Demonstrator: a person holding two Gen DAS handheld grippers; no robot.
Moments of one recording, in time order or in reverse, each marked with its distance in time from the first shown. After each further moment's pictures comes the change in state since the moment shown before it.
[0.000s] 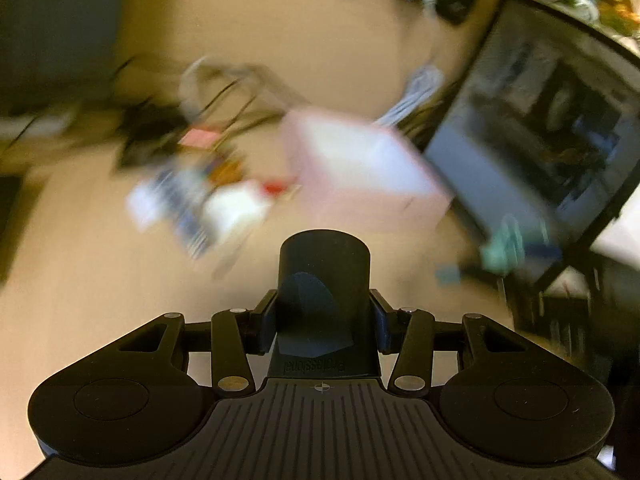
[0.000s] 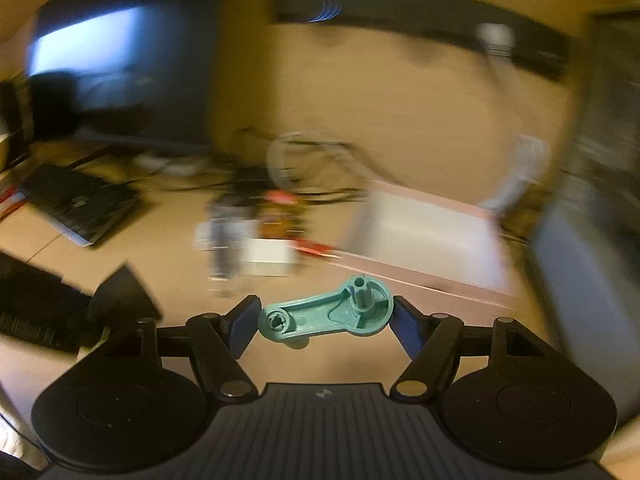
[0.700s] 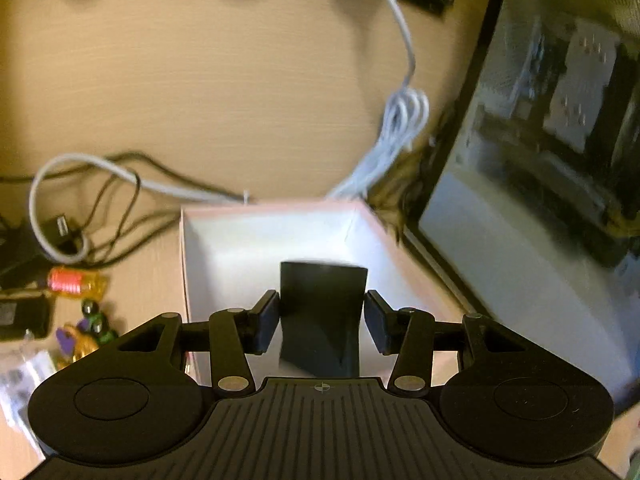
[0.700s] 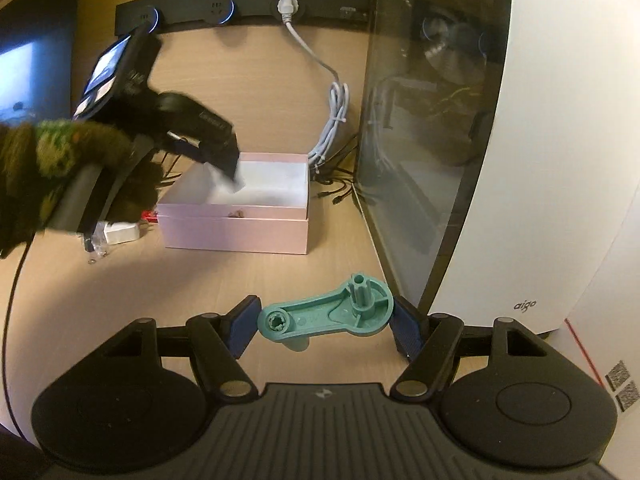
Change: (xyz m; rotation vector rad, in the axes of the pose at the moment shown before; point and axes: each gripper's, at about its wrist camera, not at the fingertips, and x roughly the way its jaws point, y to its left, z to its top) left arm 0.183 -0.072 0.102 0.124 -0.027 0.070; right arm -0.051 -0.096 -0.067 0.169 0.030 -0.195
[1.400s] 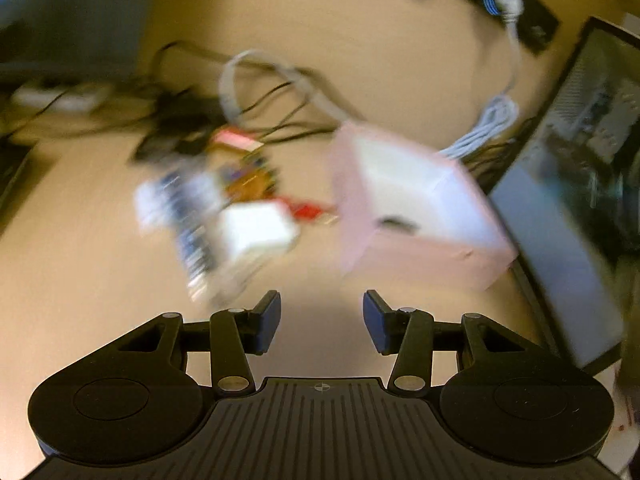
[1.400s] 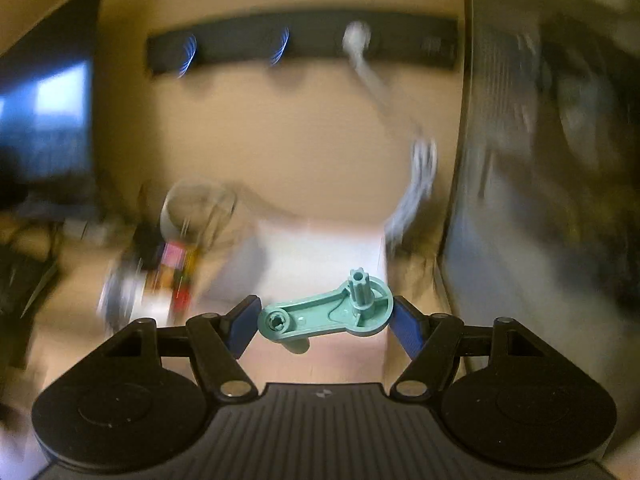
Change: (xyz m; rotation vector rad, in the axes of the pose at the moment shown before) left arm -0.123 0.080 -0.113 -0.331 0.001 0.149; right arm 0.088 0.023 0.130 -0.004 -0.174 0.167
